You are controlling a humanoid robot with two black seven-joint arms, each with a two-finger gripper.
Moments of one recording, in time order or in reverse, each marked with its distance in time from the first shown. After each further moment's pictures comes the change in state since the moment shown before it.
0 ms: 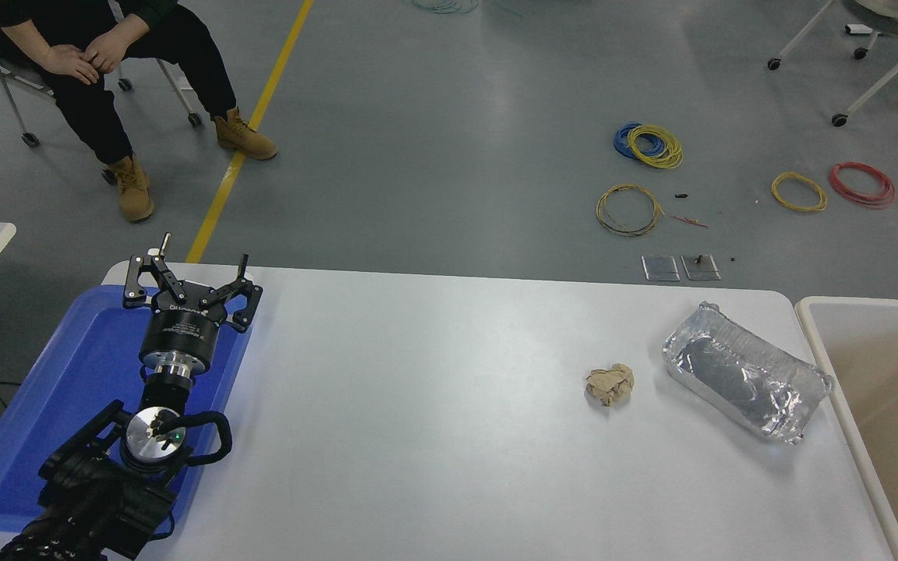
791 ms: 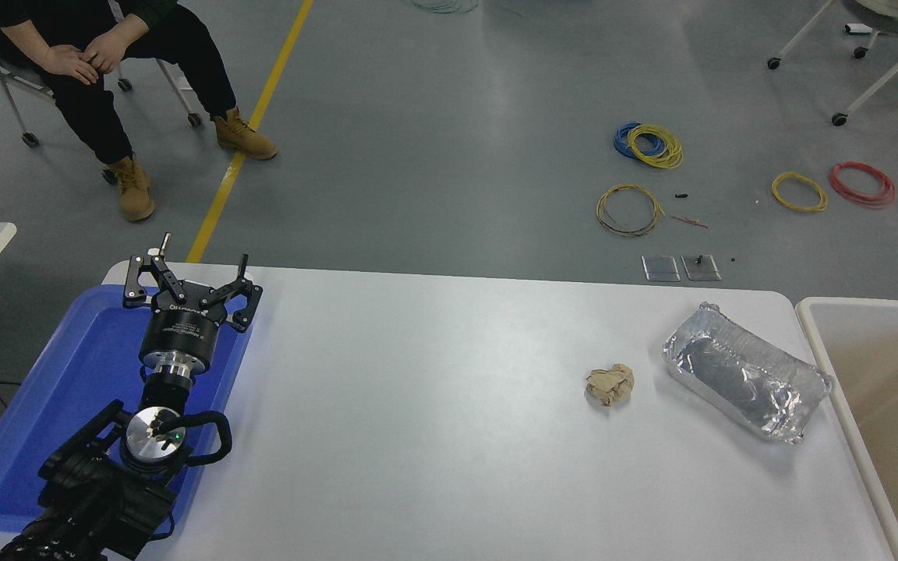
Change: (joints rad) left arm 0.000 0.000 0.000 -0.001 0.000 0.000 0.001; right arm 0.146 -0.102 -0.052 0.152 -0.004 -0.052 0.004
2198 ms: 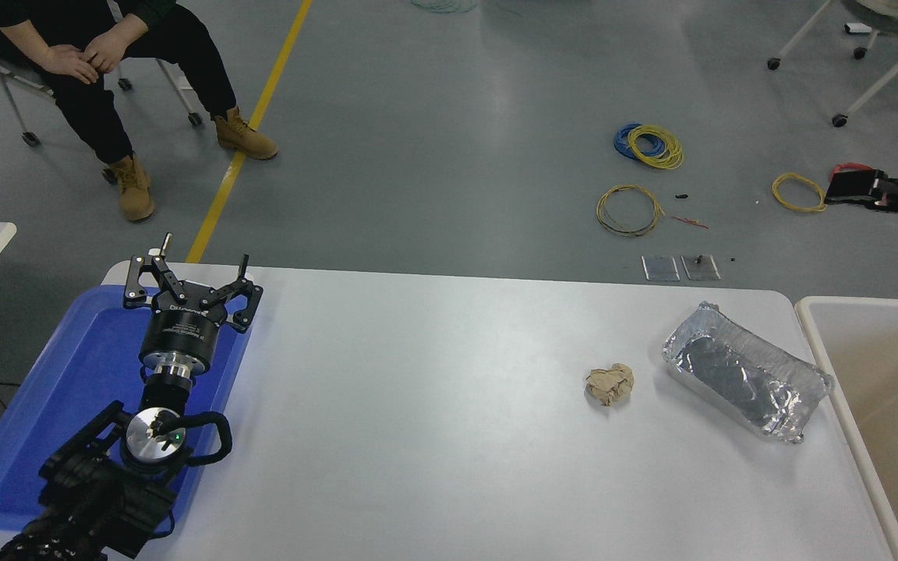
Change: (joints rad) left arm 0.001 -0.001 0.000 0.000 0.001 0.000 0.001; right arm 1.209 -0.073 -0.695 0.908 -0.084 0.490 0.000
